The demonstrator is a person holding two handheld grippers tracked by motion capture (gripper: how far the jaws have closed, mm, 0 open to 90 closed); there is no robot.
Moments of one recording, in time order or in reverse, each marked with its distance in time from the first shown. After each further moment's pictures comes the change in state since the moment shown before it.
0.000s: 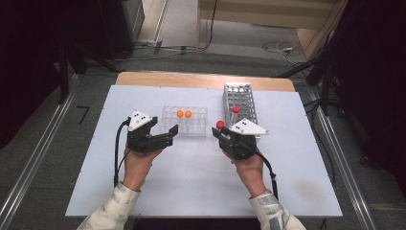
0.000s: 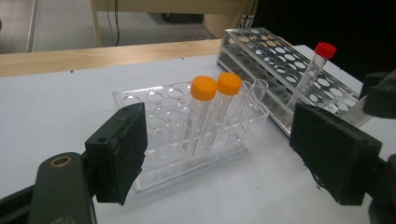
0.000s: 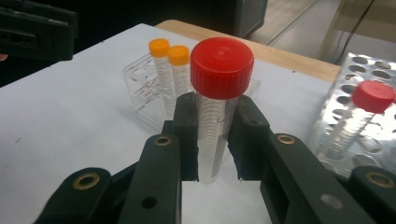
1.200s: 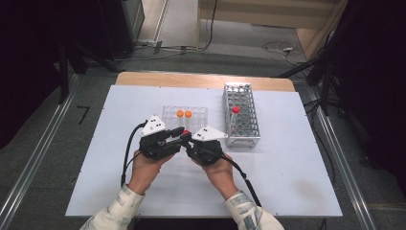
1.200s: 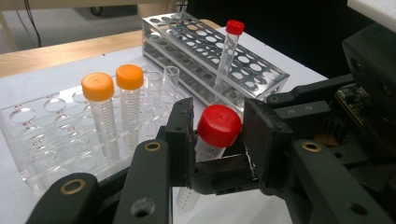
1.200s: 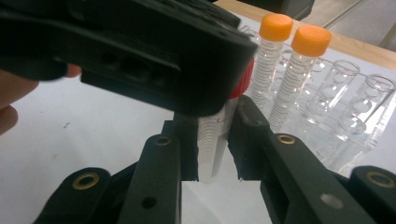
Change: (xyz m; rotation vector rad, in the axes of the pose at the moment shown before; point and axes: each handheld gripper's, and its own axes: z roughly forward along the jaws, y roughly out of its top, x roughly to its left) left arm -0.026 -0.003 0.007 0.049 -0.258 0.110; right arm 0.063 -0.005 0.055 0.062 0.122 -0.079
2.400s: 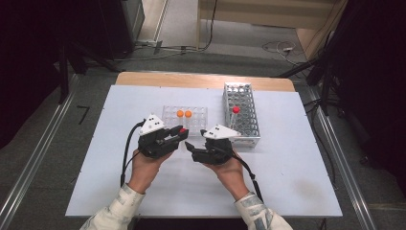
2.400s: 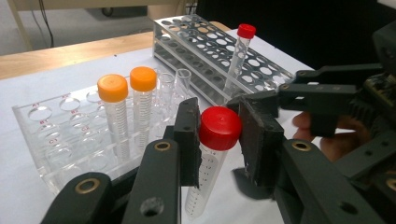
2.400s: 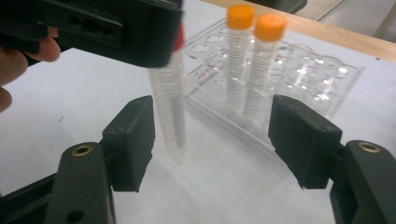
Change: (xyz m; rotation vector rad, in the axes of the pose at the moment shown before) left arm 0.003 0.002 -0.002 -0.004 0.044 -0.018; right arm -0.021 -0.005 -0.020 0.014 -0.006 0.047
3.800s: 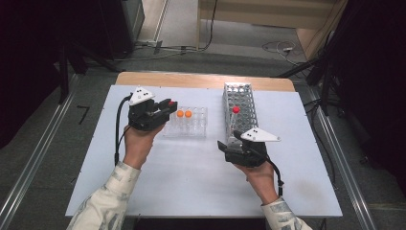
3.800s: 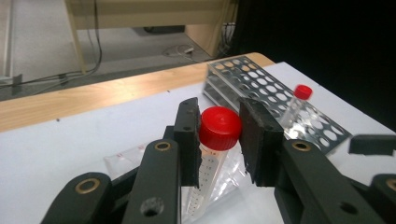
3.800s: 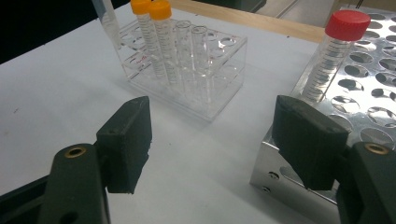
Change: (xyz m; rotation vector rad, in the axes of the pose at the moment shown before) left arm 0.036 0.057 -0.005 -0.062 0.154 -0.045; right arm -0.054 -0.028 -0.058 -0.023 -0.098 0.078
